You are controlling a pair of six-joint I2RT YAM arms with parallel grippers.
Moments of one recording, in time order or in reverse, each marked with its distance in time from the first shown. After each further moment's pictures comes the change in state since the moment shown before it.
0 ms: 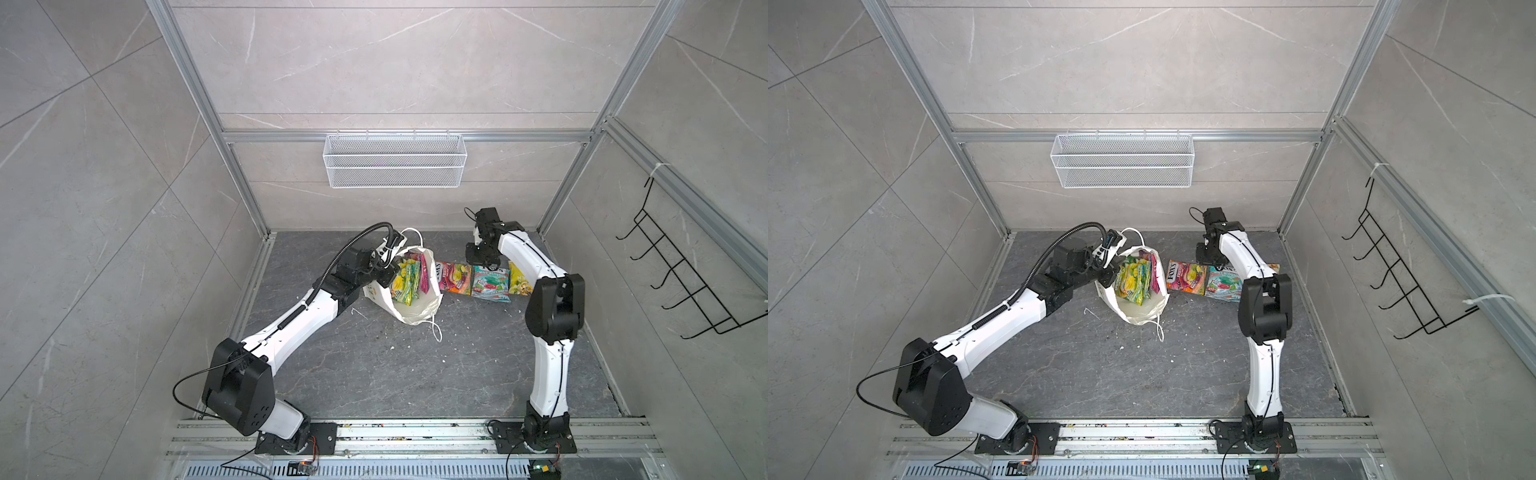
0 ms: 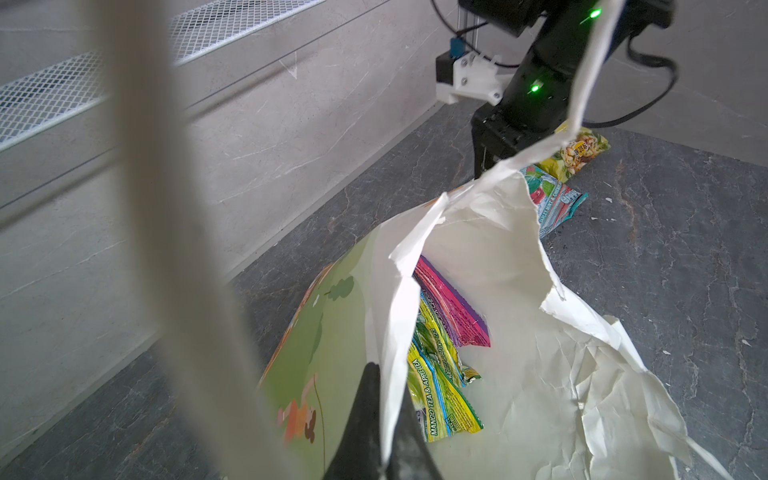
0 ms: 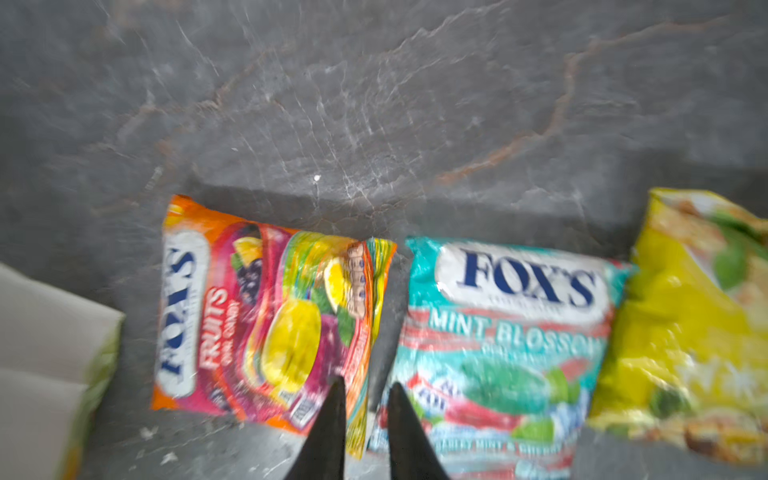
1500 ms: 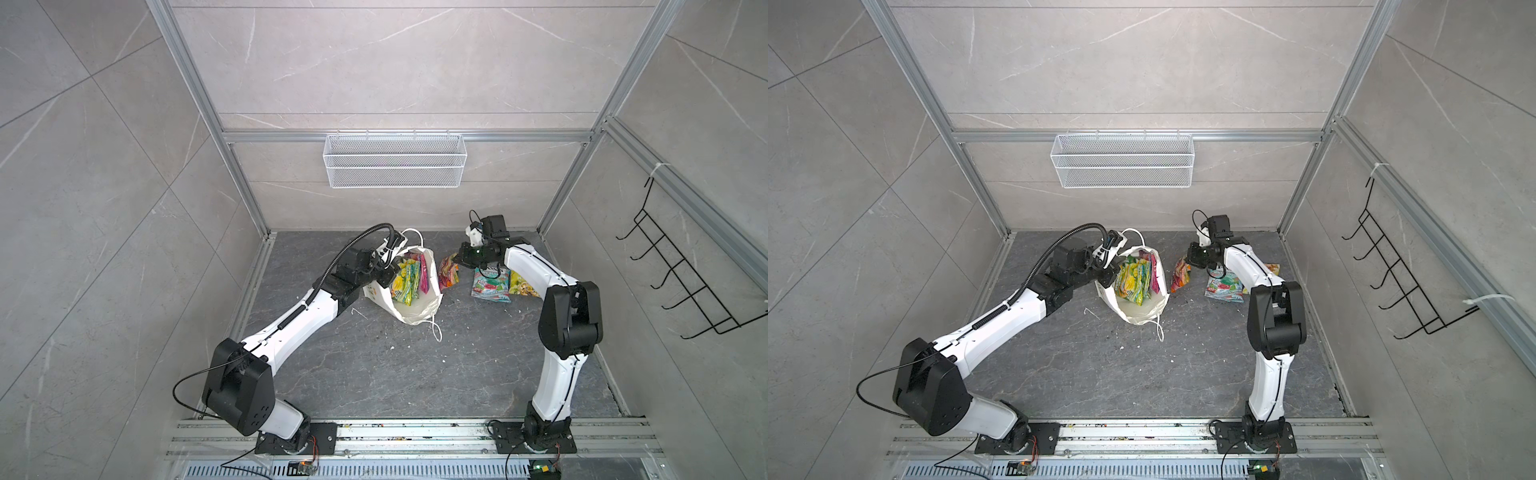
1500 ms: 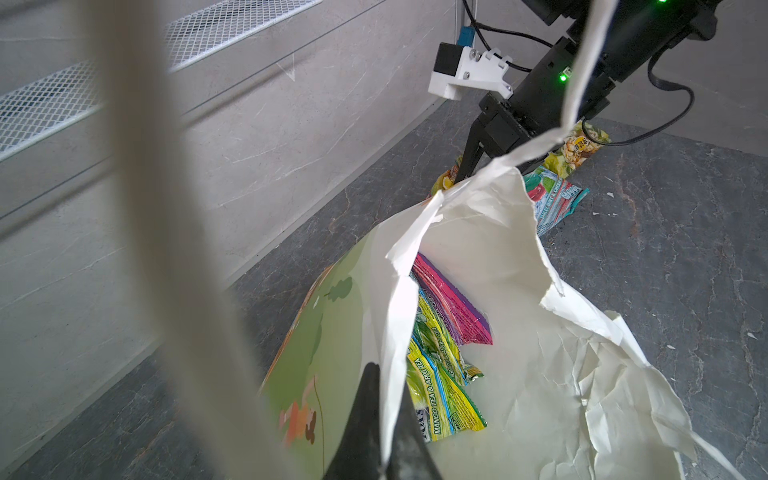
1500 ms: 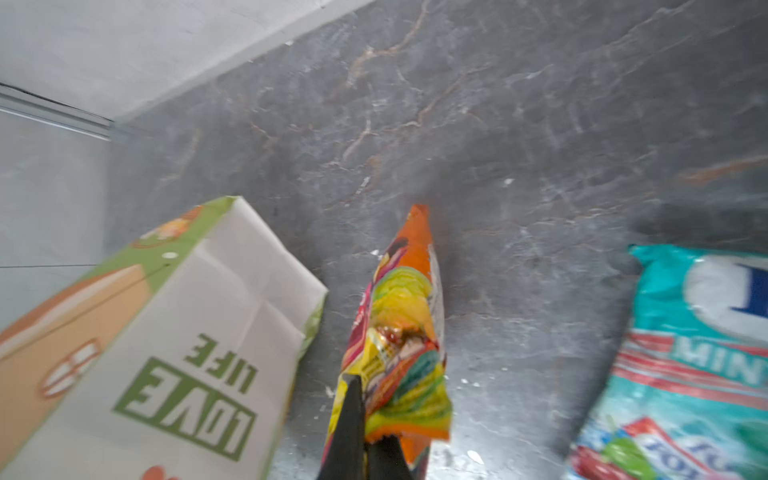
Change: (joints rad) left arm 0.000 0.000 0.000 -0.002 -0.001 0.023; right arm 0.000 -0.060 -0.180 0.291 -0.403 0.095
